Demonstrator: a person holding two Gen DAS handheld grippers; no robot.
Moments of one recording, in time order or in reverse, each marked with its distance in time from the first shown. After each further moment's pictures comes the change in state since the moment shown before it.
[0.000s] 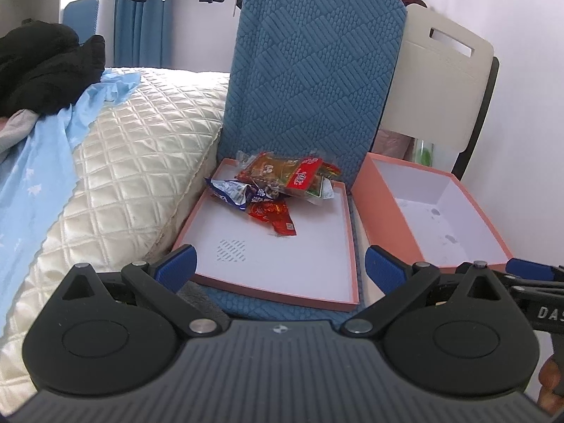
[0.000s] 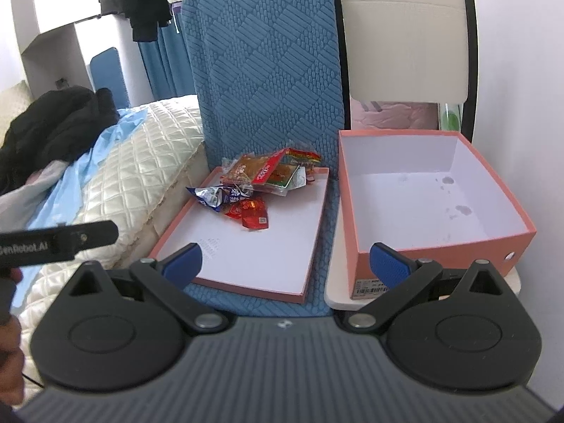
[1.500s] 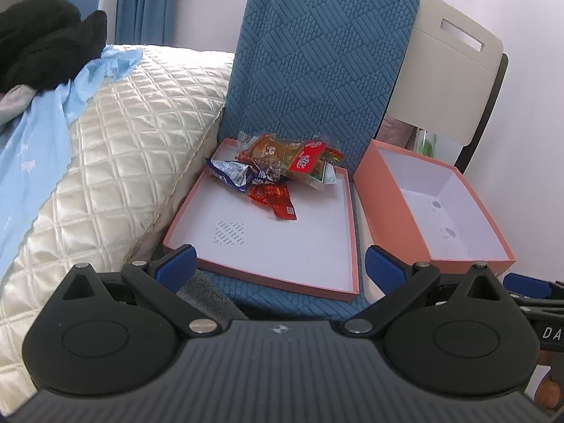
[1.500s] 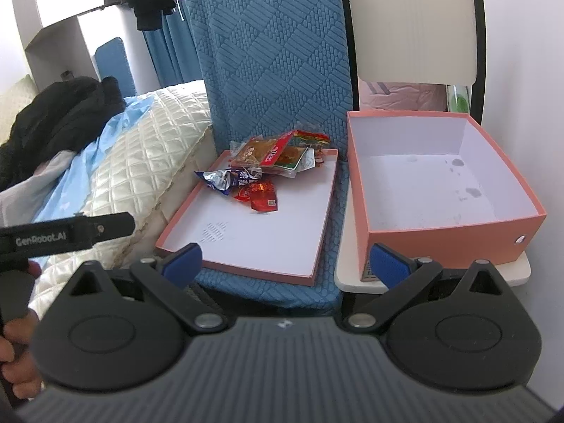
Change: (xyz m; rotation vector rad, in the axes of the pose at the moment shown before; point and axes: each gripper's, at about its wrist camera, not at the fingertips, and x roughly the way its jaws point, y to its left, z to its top) left arm 0.016 0.011 -0.005 -0.044 0.059 -0.015; right arm 0.007 0.002 -0.007 0.007 0.061 0.018
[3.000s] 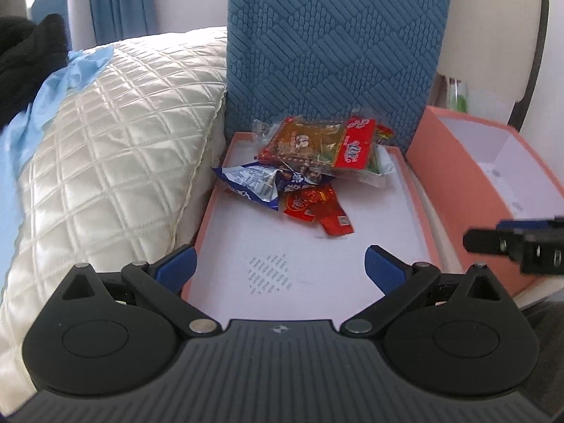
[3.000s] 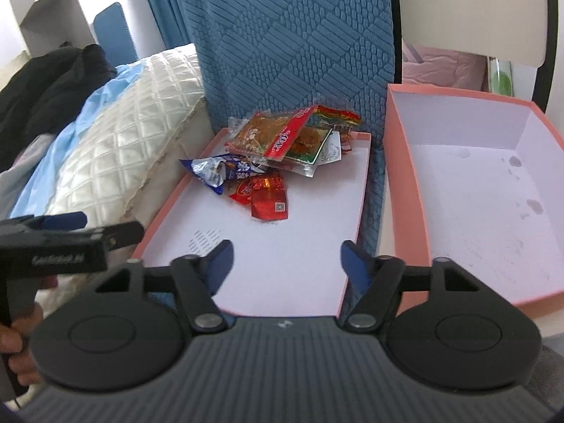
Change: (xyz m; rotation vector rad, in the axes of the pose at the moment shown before) left arm 0.168 0.037 0.057 0.180 0.101 0.071; right arm 0.155 -0.001 0.055 -0.011 0.138 0.074
